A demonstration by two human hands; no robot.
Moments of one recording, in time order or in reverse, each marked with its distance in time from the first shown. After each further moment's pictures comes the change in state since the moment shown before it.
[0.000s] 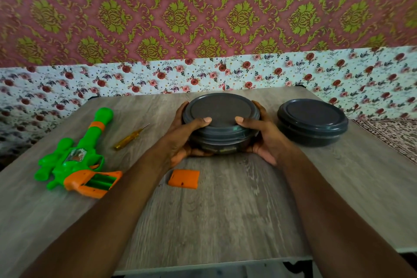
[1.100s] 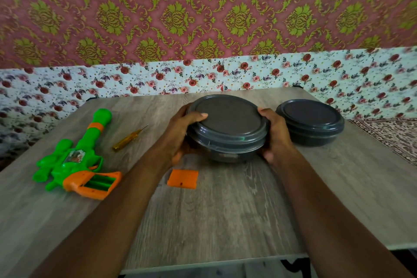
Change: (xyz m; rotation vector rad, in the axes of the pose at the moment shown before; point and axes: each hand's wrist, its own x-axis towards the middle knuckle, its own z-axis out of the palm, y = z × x) left_hand -0.011 0.011 0.007 0.049 0.004 0.072; right_hand -0.008 -0.009 0.003 0.139 0.379 0.014
